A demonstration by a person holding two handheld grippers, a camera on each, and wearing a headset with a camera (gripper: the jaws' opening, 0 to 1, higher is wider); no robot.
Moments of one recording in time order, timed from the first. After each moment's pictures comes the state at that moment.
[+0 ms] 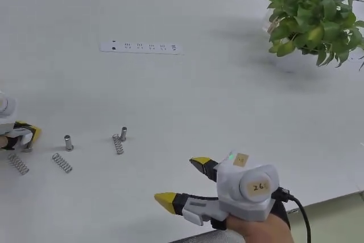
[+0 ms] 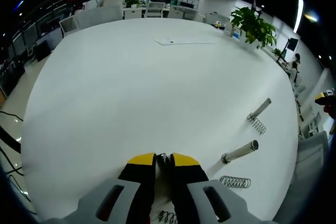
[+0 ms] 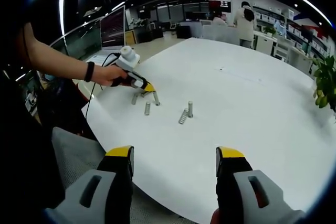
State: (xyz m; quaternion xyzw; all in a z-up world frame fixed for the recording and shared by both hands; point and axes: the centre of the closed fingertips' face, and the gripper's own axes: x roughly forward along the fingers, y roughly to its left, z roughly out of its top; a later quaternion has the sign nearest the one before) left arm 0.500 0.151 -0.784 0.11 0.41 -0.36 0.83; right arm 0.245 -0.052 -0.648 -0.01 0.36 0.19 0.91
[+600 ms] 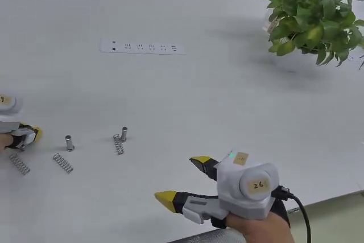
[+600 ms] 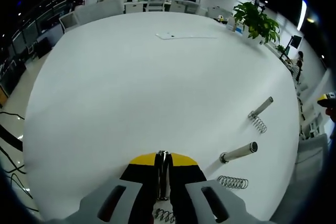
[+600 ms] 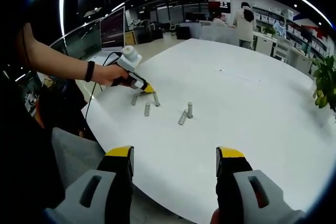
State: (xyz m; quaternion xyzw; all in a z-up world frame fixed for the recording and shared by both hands) left arm 0.498 0.148 -0.782 0.12 0.44 -0.35 0.82; right arm 0.245 -0.053 -0.647 -0.01 0.36 0.19 0.91
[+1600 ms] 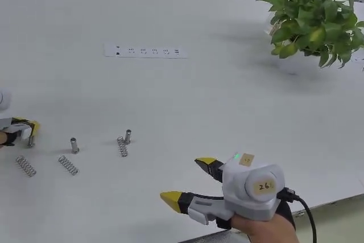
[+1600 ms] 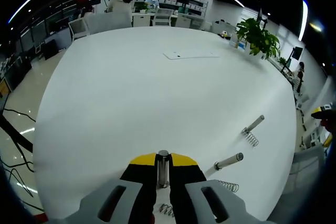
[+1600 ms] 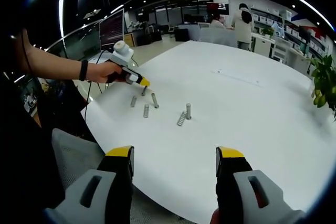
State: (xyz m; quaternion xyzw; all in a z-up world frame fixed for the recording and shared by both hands) left arm 0.503 0.163 -0.745 0.09 0.39 -0.33 0.85; right arm 0.243 -0.055 -0.644 0.00 0.35 0.19 0.92
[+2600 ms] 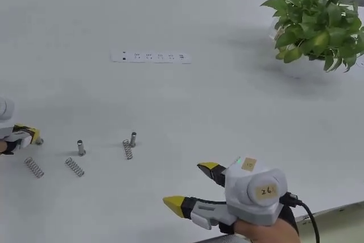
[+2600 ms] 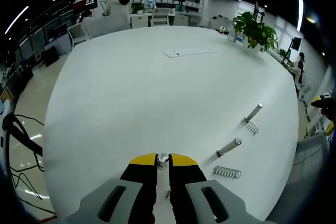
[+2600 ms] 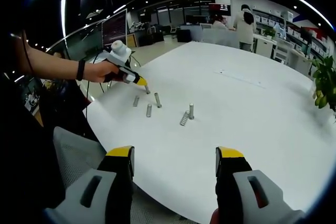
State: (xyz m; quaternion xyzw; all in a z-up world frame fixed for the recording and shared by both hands) left arm 0.490 0.176 -0.738 0.13 0.39 -0.33 0.85; right arm 0.239 -0.050 -0.644 -0.01 0.35 0.19 0.92
